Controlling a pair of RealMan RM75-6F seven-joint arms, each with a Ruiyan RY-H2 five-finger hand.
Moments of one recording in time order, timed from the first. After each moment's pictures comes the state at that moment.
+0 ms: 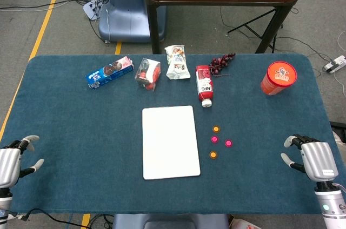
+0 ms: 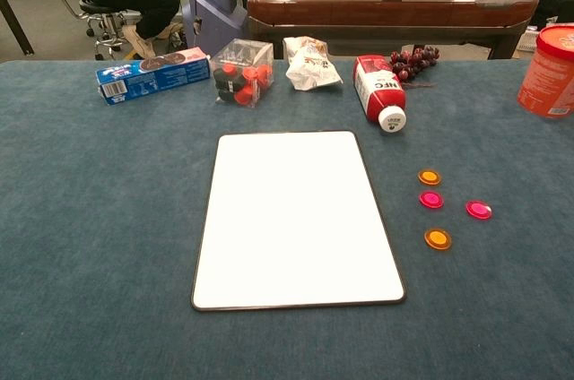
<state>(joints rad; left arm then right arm) -0.10 -1.18 -0.08 -1.56 1.49 1.53 0.09 0.10 -1.18 0.06 -1.54 -1.57 1.51 -0.01</state>
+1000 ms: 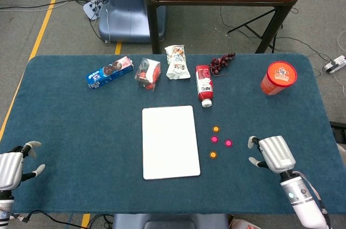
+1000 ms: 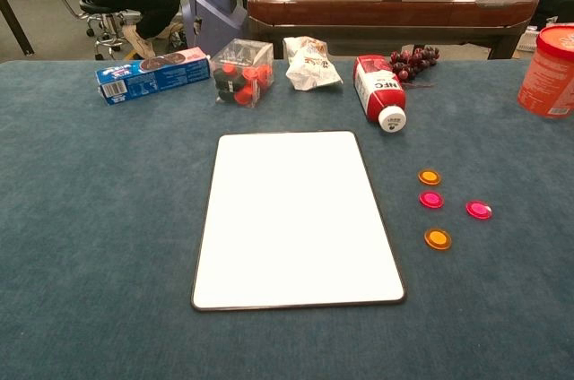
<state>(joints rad) -0.09 -1.20 -0.06 -1.51 1.46 1.49 0.06 0.25 -1.22 0.06 -1.72 -1.52 1.23 -0.24</state>
